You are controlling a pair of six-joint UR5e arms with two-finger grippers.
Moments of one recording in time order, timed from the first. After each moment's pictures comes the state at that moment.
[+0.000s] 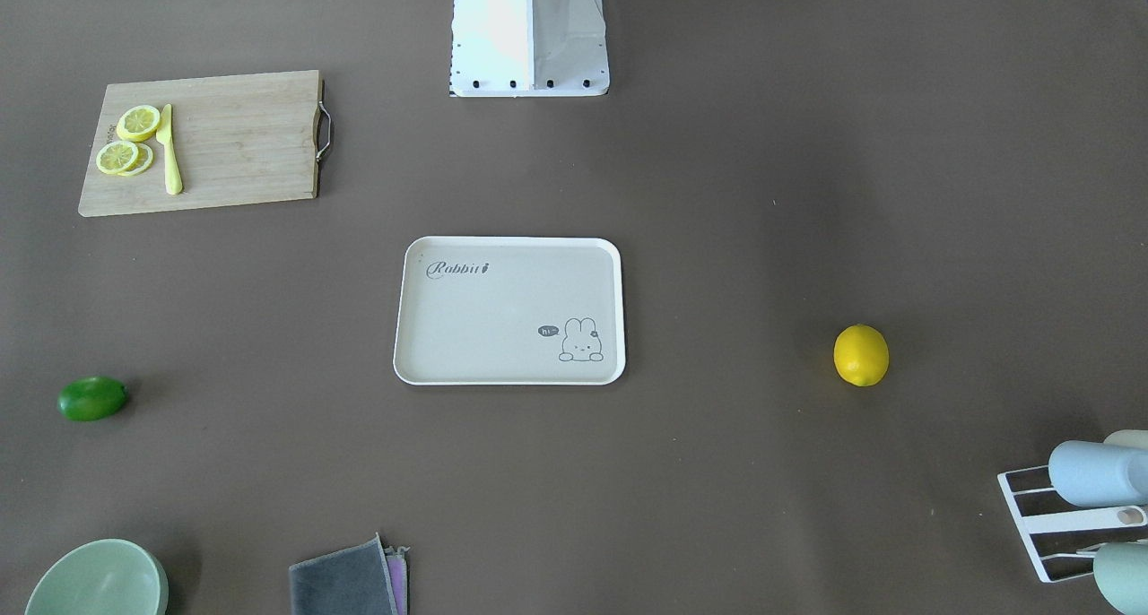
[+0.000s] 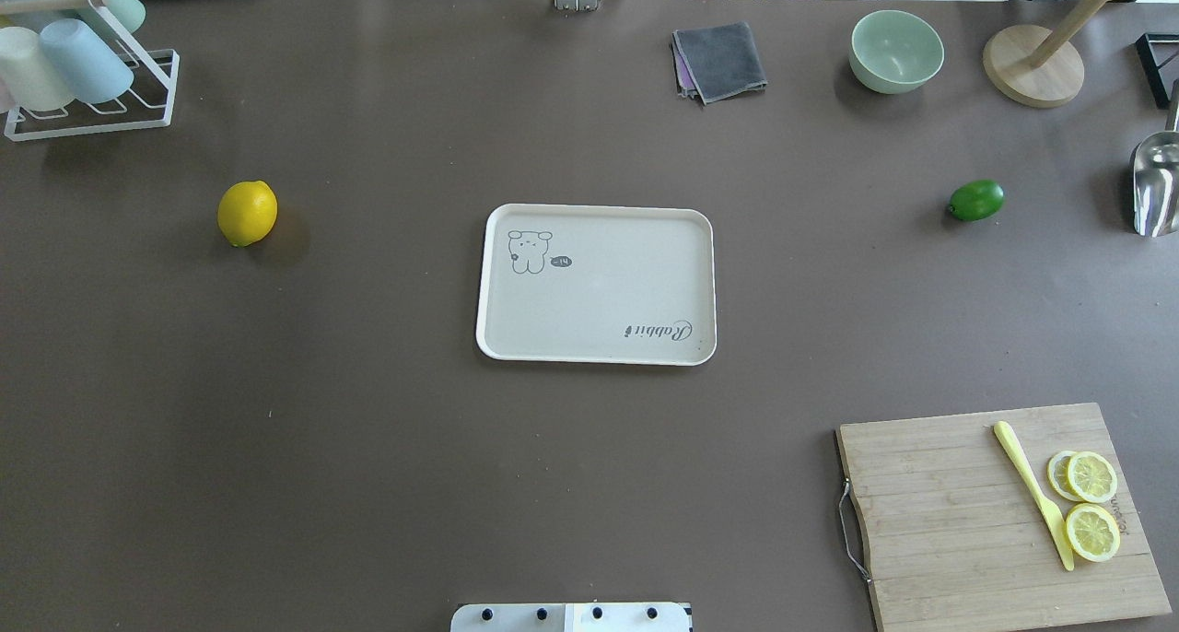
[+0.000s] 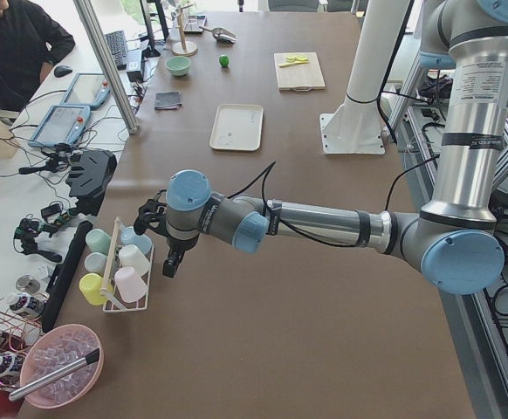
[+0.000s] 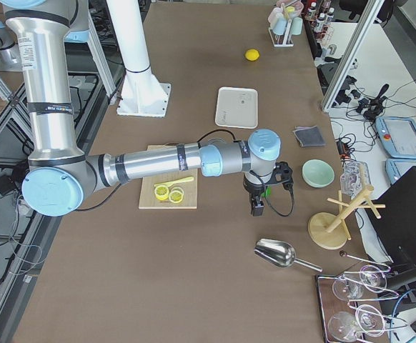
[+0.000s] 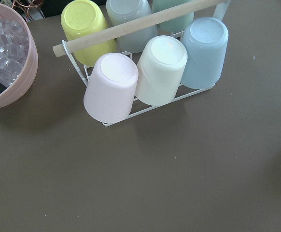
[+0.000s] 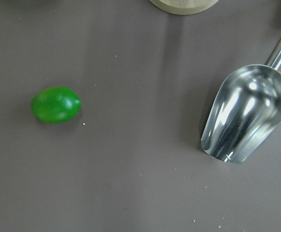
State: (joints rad) left arm -1.52 -1.65 -1.58 -1.97 -2.36 -0.17; right arm 1.43 -1.49 1.68 -1.54 2.35 0.09
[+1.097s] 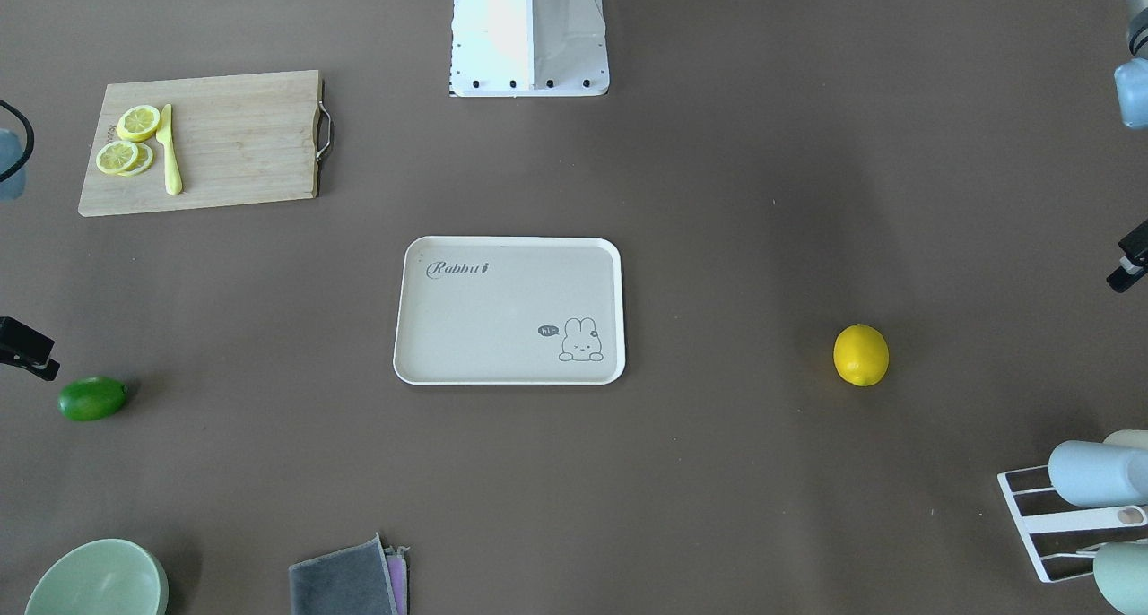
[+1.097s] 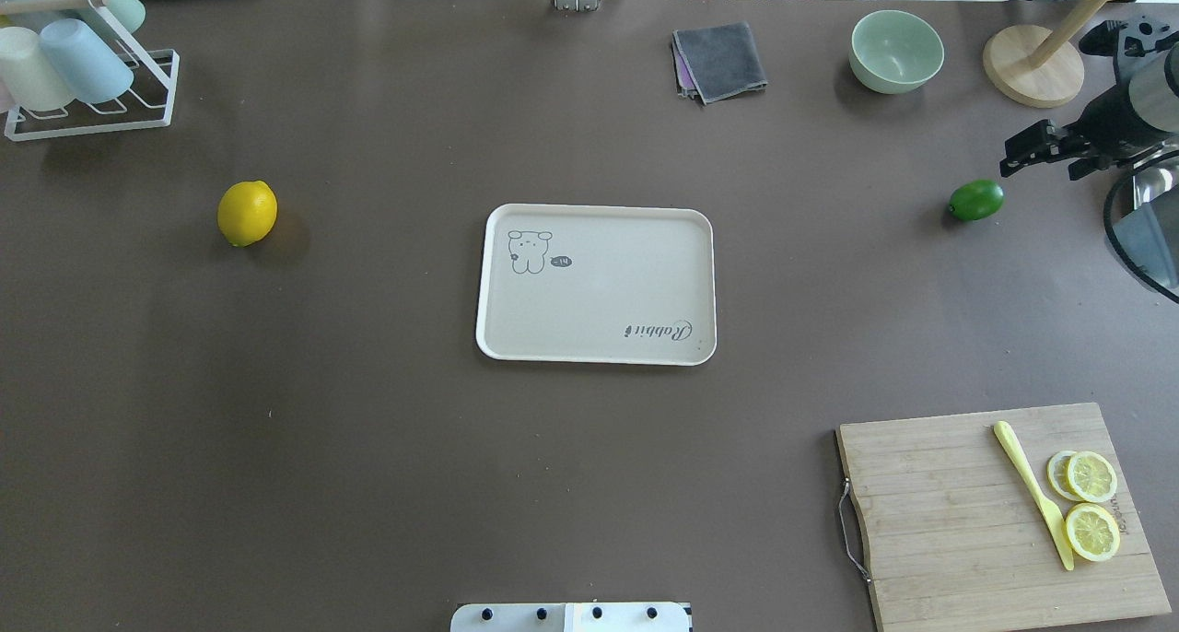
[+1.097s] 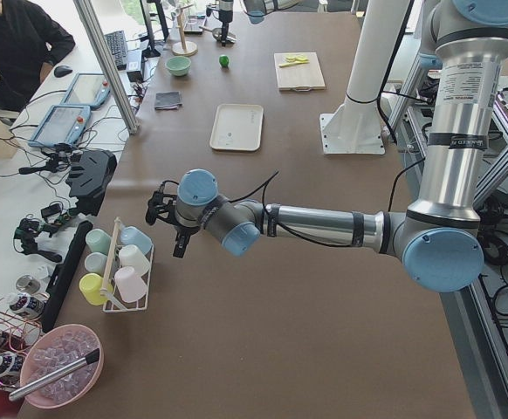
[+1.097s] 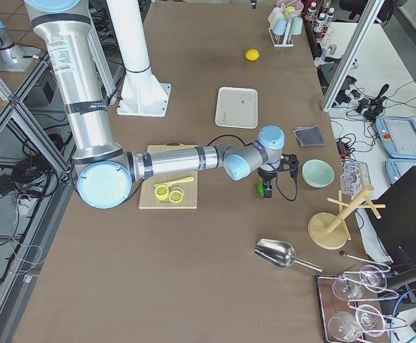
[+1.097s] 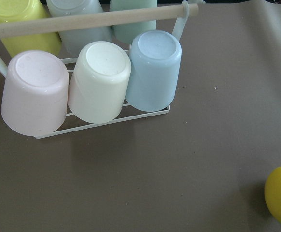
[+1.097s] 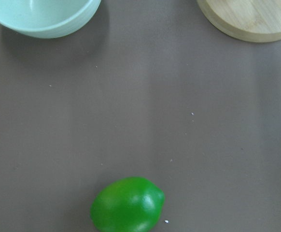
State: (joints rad) left arm -1.40 -1.66 -1.54 -2.22 -2.35 -0.53; right arm 1.16 -1.33 1.43 -1.11 2.21 0.71
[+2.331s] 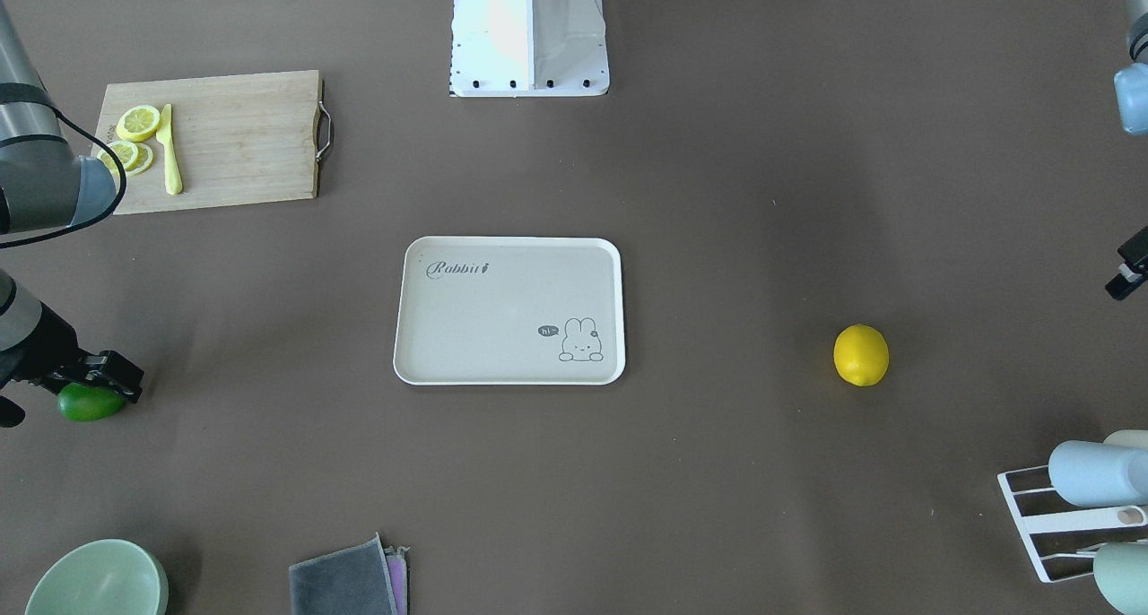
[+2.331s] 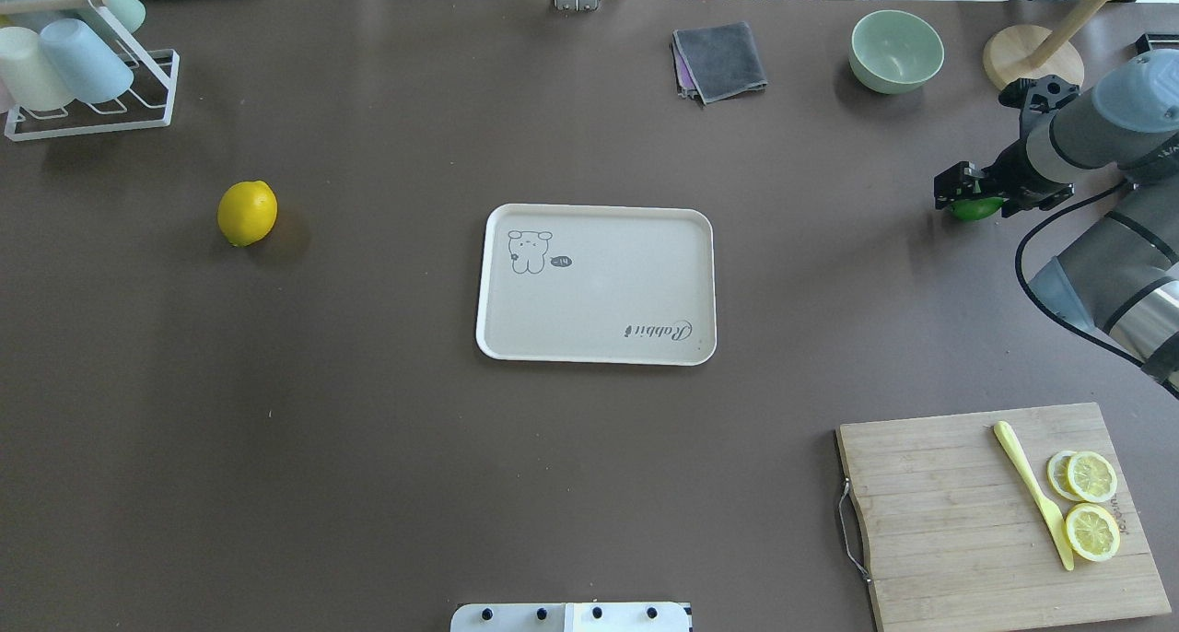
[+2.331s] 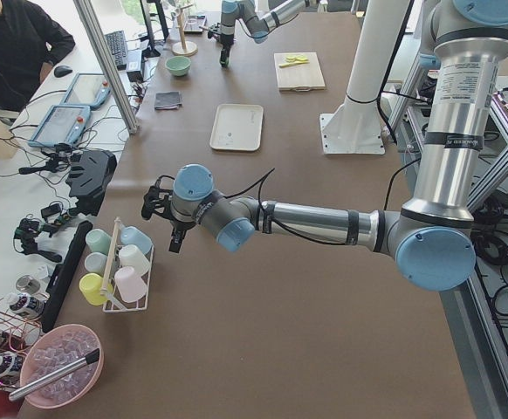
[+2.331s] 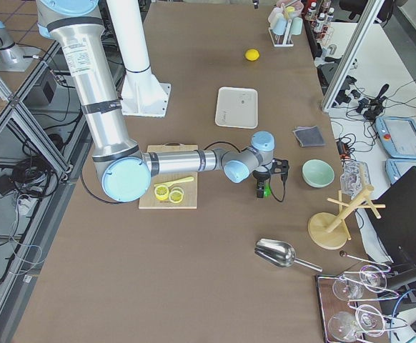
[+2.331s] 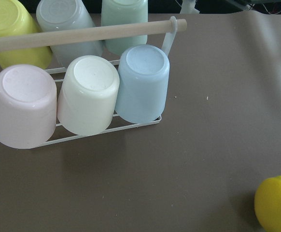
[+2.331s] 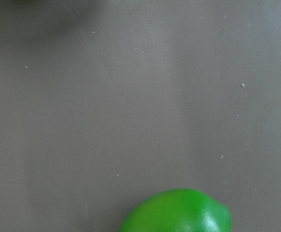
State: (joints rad) left arm -1.40 -1.68 -1.53 -2.22 -2.35 -0.54; right arm 1.02 -1.30 1.31 -0.99 2.09 0.91
